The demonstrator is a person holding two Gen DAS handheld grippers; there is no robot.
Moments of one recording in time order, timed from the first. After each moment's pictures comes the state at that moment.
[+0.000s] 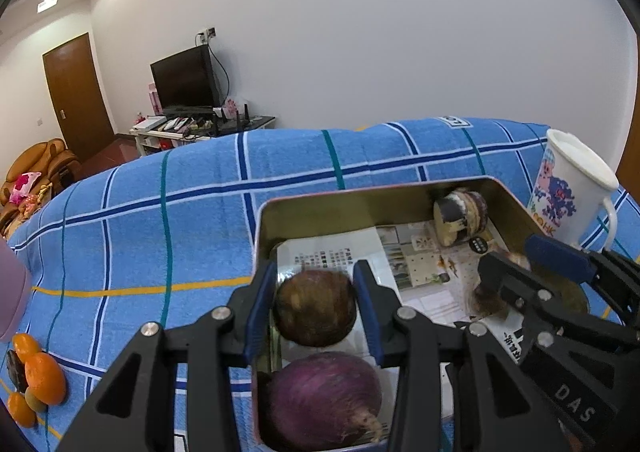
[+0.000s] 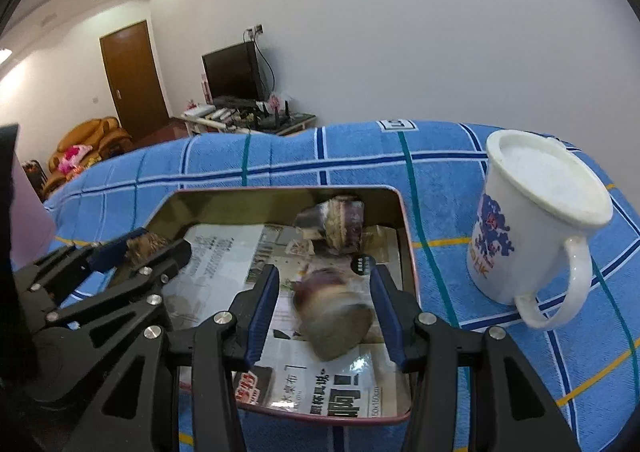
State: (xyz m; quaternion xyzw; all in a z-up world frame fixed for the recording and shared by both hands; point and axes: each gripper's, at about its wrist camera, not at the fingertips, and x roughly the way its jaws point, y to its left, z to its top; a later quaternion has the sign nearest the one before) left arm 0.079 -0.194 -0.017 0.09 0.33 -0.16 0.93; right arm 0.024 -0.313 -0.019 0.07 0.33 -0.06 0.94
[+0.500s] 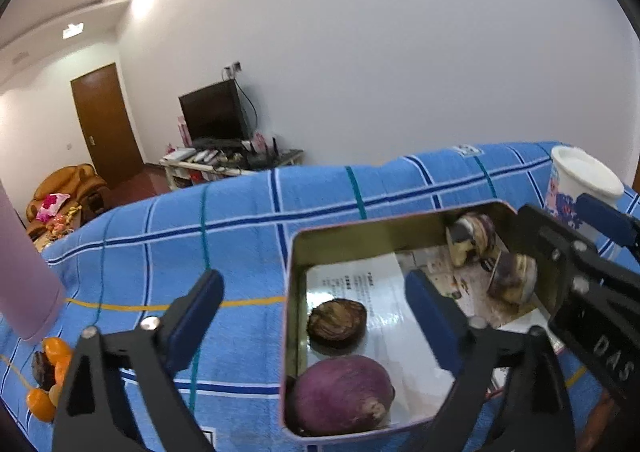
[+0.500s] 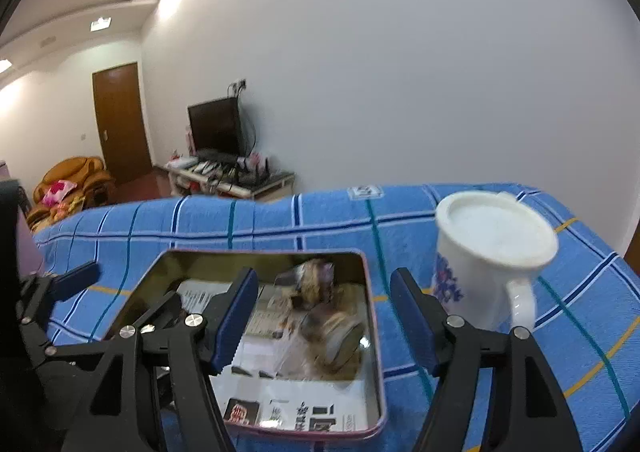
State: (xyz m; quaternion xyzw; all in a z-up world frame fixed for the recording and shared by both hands) left arm 0.055 -0.191 -0.003 0.10 0.26 -0.11 0.95; right arm -0.001 -0.314 0.006 0.05 0.22 -0.12 0.97
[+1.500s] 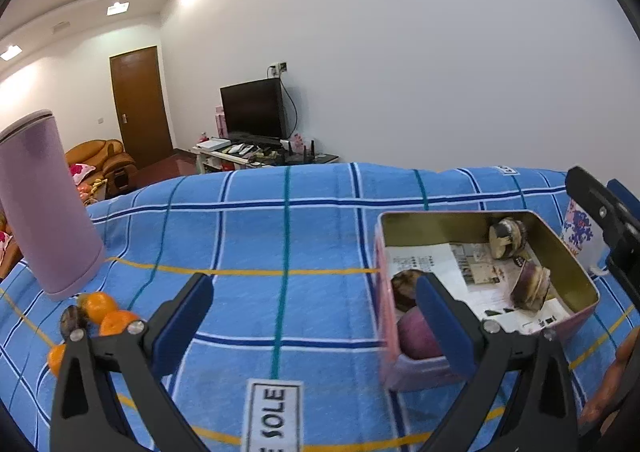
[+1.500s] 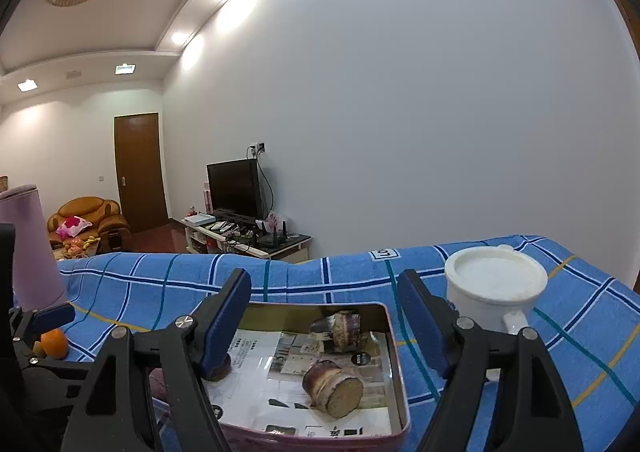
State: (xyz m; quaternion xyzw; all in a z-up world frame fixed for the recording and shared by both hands) left arm 0.032 -0.111 -0.002 0.05 0.25 -0.06 0.96; right arm -0.036 -0.288 0.019 0.04 0.11 -0.09 0.99
